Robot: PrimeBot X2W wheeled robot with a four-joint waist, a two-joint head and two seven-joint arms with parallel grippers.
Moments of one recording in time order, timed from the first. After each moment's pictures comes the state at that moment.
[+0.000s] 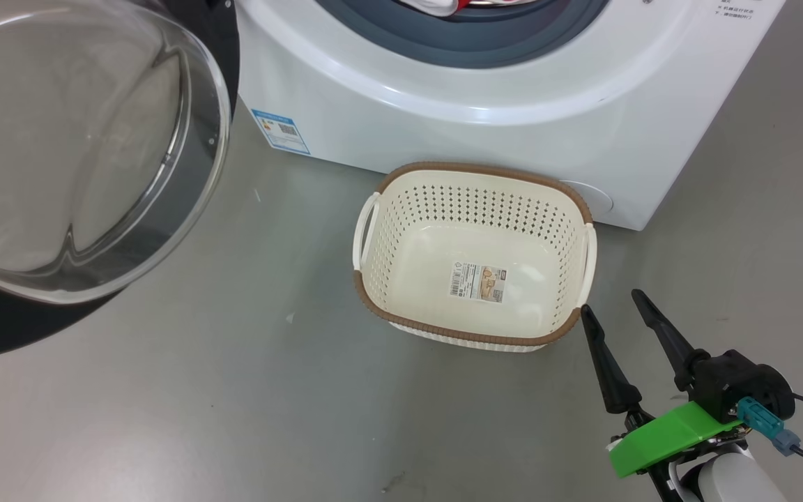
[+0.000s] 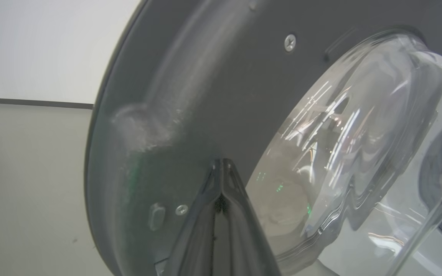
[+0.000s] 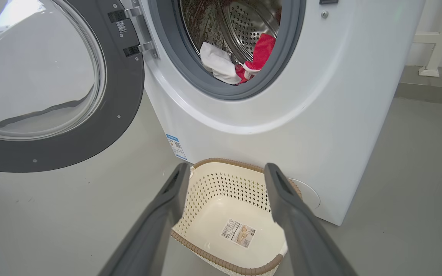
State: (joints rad) left arm -0.57 0.23 0.52 0.71 -0.33 -0.13 -0.26; right arm -0.13 -0.07 0.10 0.26 0.22 0.12 -0.26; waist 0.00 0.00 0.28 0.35
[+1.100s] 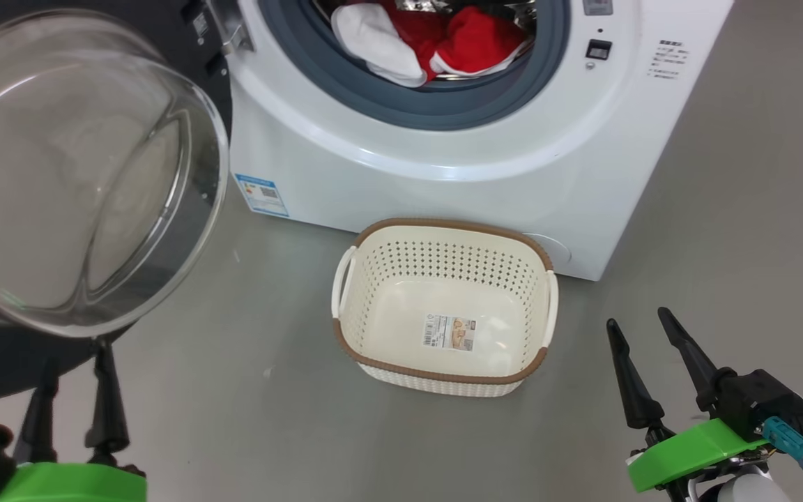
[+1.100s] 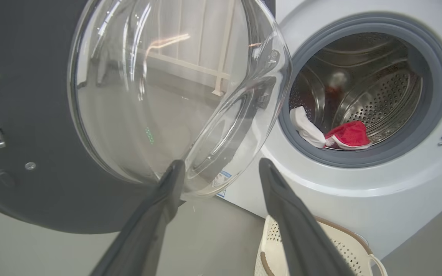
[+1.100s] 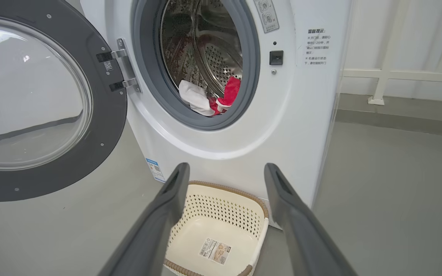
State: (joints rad) left arm -0.15 0.10 0.20 0.33 -0.41 -0.13 -0.26; right arm -0.06 -0.06 0.04 0.23 0.24 0.12 -0.26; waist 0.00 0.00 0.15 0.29
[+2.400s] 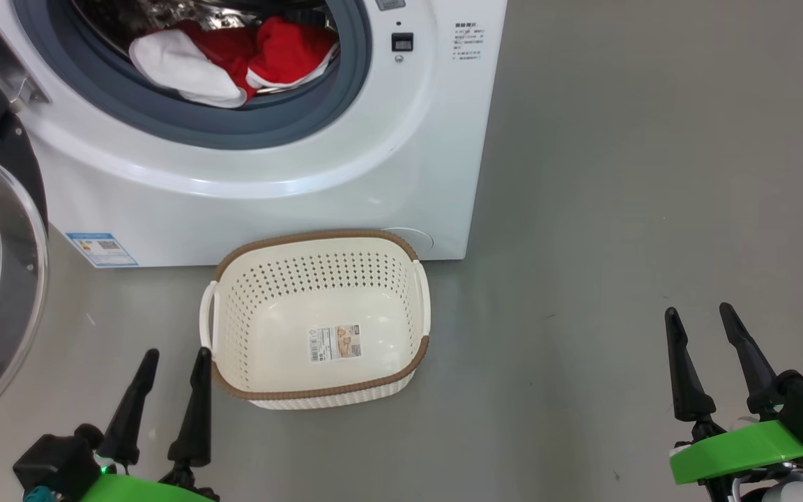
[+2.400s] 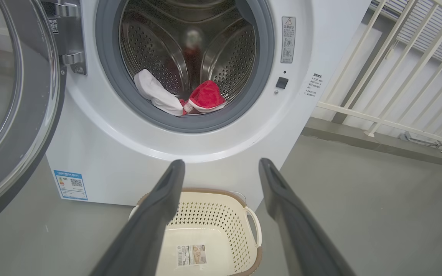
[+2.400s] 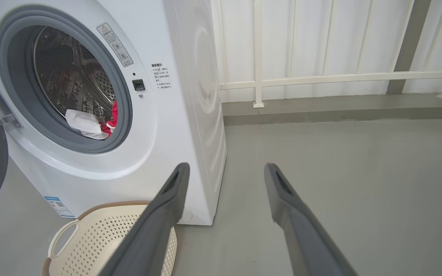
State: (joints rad) left arm -0.09 0.14 -0.04 0.20 -0.45 -0.13 -0.26; right arm -0.02 -0.04 -0.10 0.16 0.26 0.12 -0.26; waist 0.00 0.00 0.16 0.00
